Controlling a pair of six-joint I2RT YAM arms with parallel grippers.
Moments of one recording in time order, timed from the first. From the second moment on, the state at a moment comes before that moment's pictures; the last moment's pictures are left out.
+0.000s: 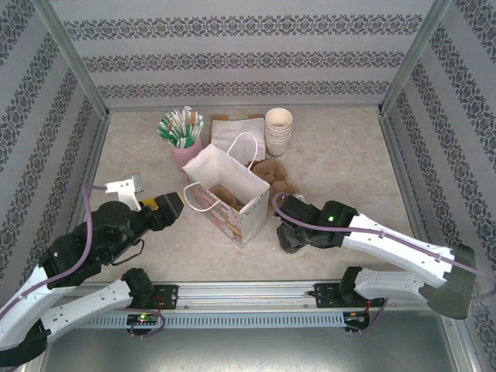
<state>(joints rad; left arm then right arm) -0.87 0.57 1.04 -0.91 -0.40 -0.83 1.00 1.08 0.97 -1.14 0.22 0.65</state>
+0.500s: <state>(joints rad) -0.69 0.93 1.33 -0.90 -0.45 -0.51 1.00 0.99 1.52 -1.35 0.33 0.51</state>
